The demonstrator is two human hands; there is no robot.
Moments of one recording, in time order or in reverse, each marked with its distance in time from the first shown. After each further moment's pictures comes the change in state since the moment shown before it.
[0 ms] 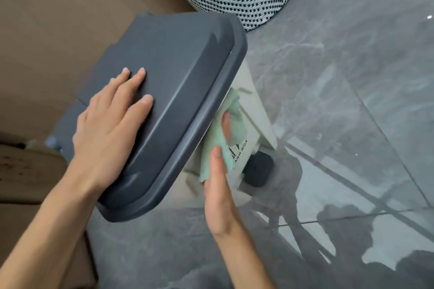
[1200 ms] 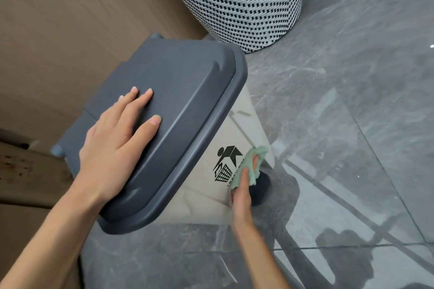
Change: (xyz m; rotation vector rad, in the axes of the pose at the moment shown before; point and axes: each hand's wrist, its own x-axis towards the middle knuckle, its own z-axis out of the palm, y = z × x) left_hand -0.001 0.004 0.000 0.000 0.010 -0.008; right_hand 0.062 0.079 -0.065 0.208 0.283 0.201
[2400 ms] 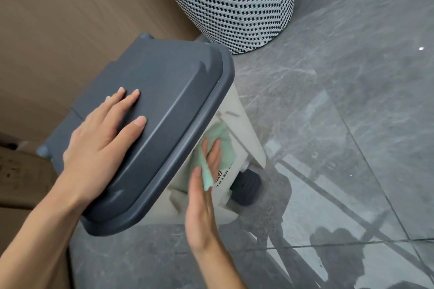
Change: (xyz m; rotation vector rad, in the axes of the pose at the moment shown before) left_hand 0.004 -0.004 0.000 -0.010 0.002 0.005; right_hand -0.085 -0.061 0.054 -0.326 -0.273 -0.335
